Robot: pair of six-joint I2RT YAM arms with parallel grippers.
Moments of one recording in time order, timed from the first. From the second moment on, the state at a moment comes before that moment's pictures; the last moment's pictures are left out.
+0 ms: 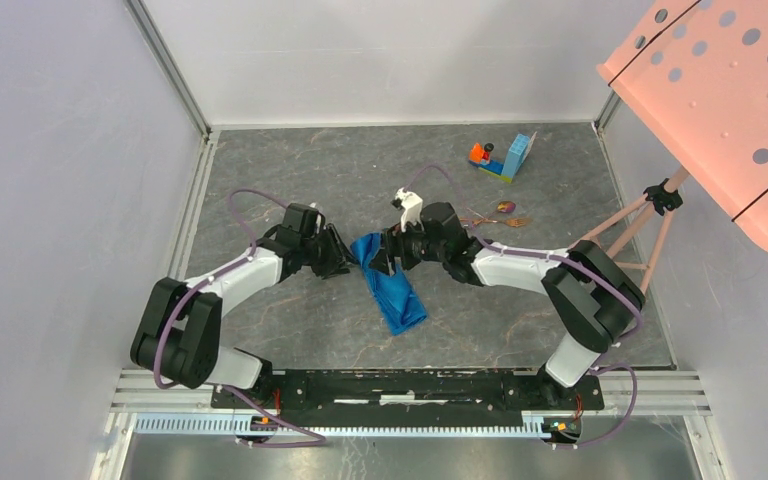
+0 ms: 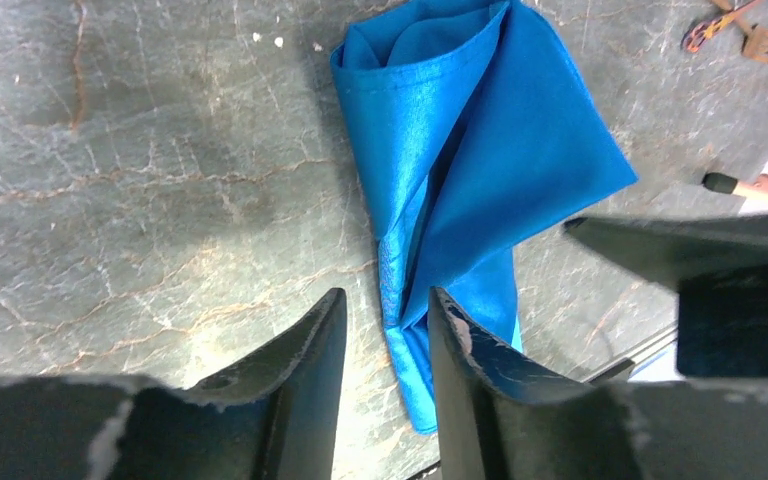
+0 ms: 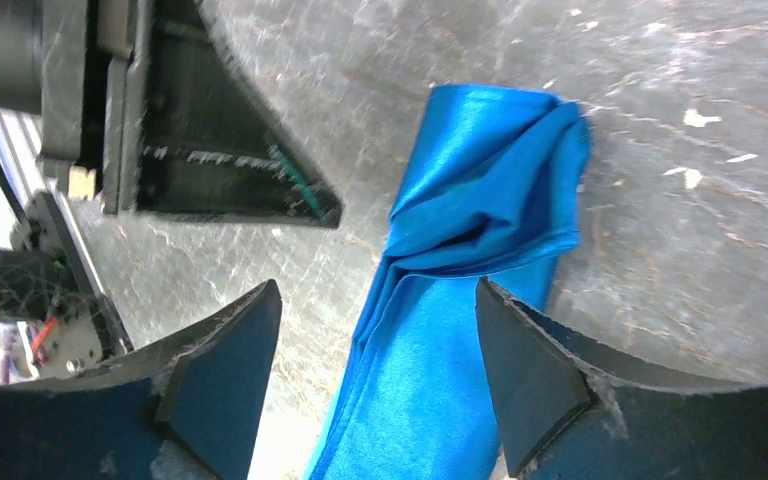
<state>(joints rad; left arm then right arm) -0.37 1.42 0.71 -0.18 0.29 -0.79 0.76 1.69 0.86 0.33 -0.34 0.34</state>
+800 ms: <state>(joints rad) -0.41 1.35 0.78 -0.37 0.12 -0.70 0.65 1.80 0.90 0.37 -0.36 0.54</state>
